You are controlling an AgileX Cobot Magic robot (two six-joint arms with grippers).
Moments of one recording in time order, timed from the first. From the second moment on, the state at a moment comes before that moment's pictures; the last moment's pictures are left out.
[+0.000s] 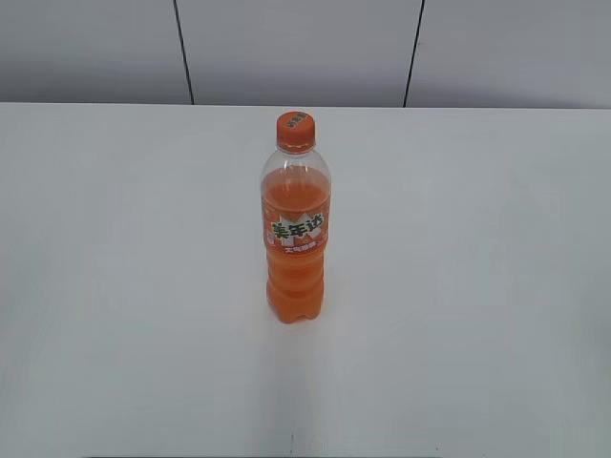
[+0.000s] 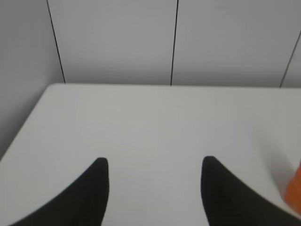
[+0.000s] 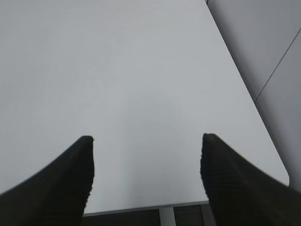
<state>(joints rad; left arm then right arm) 0.02 0.02 -0.55 0.01 0.80 -0.02 0.00 -0.01 -0.51 -0.06 1.09 -0.03</state>
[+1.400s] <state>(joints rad) 0.02 0.66 -0.21 0.06 -0.41 -0.02 0.00 -0.01 -0.51 -0.06 1.09 -0.03</state>
